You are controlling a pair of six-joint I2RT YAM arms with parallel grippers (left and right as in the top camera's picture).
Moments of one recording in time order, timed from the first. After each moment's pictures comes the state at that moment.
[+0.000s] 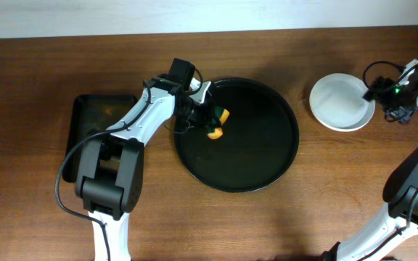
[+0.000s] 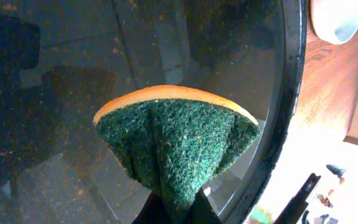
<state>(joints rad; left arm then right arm) -0.35 2.15 1.62 -0.76 0.65 -0.25 -0.49 2.02 1.67 -0.88 -0.19 0.16</state>
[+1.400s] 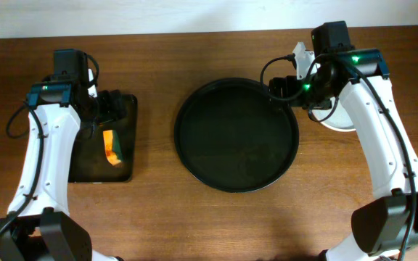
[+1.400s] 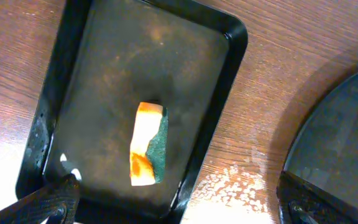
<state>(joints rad) 0.07 1.68 1.52 -1.07 -0.01 -0.26 0.11 1.77 1.75 -1.23 -0.29 0.08</state>
